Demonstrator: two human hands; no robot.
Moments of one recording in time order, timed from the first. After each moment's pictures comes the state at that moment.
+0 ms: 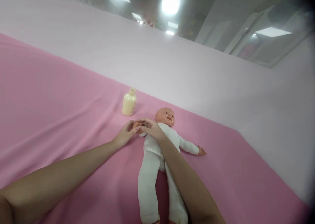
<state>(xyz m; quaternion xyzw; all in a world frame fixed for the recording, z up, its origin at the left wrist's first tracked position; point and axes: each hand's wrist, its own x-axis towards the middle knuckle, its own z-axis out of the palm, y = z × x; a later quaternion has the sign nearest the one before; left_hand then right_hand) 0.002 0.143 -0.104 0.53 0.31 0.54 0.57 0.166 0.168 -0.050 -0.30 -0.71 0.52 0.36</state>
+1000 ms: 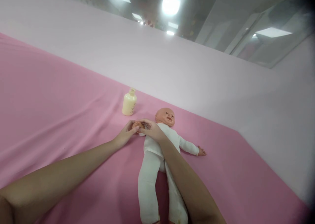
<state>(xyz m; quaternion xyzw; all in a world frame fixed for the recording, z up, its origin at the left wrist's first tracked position) 0.004 0.144 -0.102 0.49 0.29 0.54 0.62 0.166 0.165 -0.050 -0.34 -0.71 0.51 0.34</state>
